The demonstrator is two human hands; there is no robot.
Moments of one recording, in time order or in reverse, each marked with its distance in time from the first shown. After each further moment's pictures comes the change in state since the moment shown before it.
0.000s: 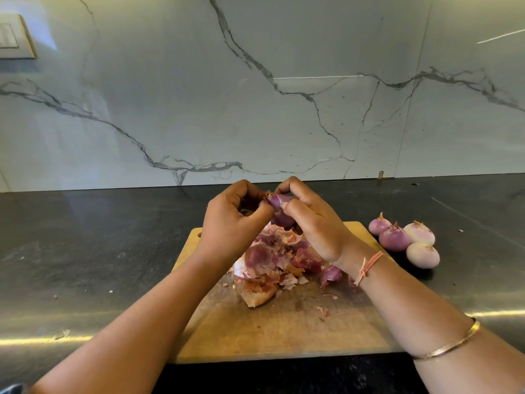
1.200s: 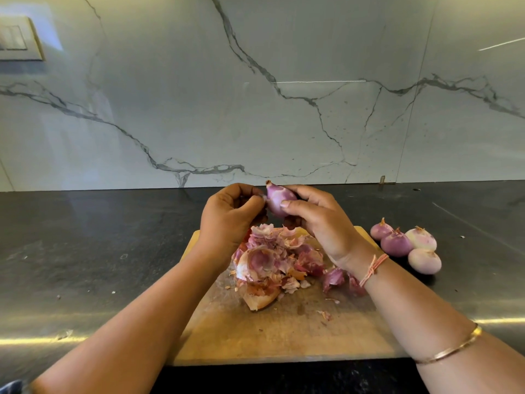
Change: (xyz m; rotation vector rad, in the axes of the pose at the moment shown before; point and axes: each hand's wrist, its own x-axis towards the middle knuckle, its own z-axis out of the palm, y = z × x) left_hand 0.010 -0.003 -0.004 -0.189 0.078 -0.226; right_hand 0.003 -0.001 -0.001 0.297 0.065 0.094
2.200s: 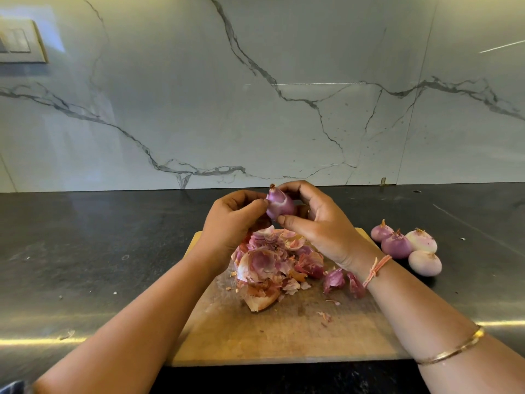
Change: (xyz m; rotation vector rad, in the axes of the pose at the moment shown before) left_hand 0.000 -0.002 -0.004 -0.089 -0.136 -0.091; right_hand -0.002 0.003 -0.003 -0.191 -0.030 -0.096
